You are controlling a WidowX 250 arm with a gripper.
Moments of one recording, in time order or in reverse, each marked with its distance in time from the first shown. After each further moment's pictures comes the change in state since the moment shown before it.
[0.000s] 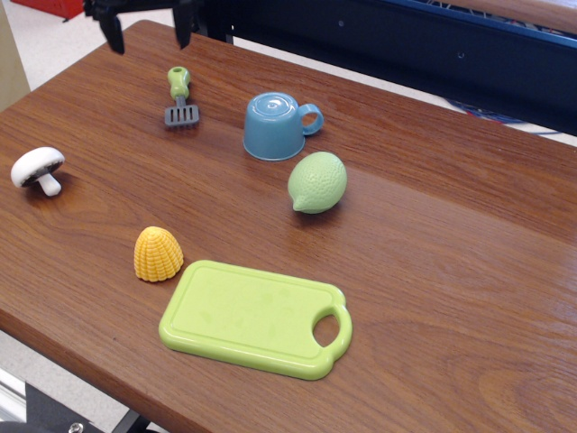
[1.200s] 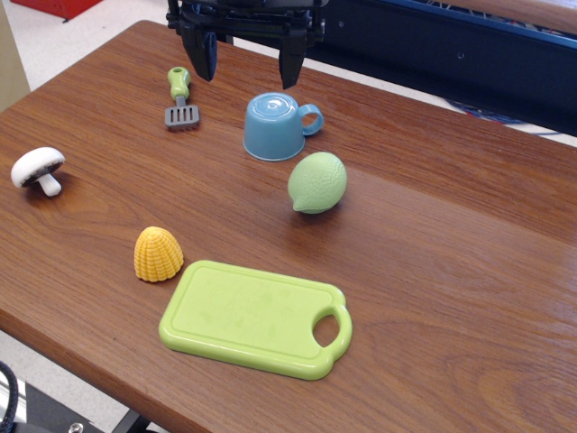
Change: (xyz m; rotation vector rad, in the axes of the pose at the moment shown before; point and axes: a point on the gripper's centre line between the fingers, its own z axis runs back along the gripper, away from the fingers) arm -0.131 -0.062 0.093 -0.081 -0.045 -0.318
